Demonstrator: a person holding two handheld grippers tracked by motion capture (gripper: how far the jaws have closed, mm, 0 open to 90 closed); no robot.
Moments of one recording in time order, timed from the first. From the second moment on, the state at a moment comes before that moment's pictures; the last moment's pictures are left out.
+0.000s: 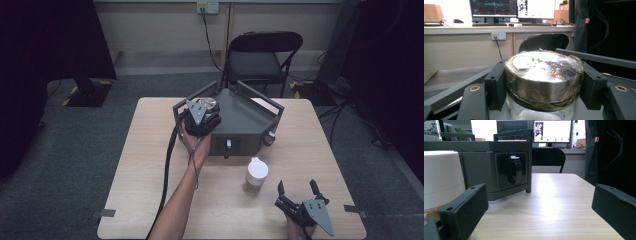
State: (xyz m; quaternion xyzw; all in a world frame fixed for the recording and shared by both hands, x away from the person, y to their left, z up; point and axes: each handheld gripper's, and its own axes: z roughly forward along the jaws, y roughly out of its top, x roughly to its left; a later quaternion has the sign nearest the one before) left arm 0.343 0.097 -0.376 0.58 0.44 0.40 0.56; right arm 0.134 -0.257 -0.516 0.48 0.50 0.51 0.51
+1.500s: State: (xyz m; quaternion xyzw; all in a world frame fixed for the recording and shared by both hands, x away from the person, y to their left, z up) left arm 0.299 0.127 -0.376 0.56 0.43 0.40 0.58; right arm 0.135 -0.256 -0.515 0.48 0.50 0.51 0.51
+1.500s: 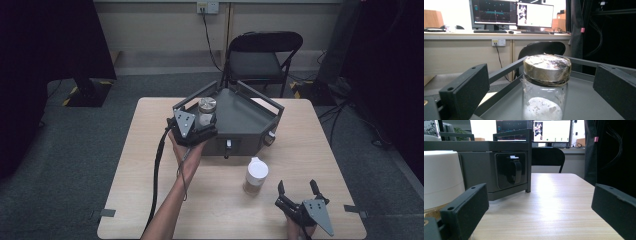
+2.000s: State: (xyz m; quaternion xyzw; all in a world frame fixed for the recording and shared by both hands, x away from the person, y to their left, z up) left arm 0.263 0.134 -0.379 0.55 0.42 0.40 0.59; right arm 0.134 -0.256 -0.515 0.48 0.50 0.51 0.51
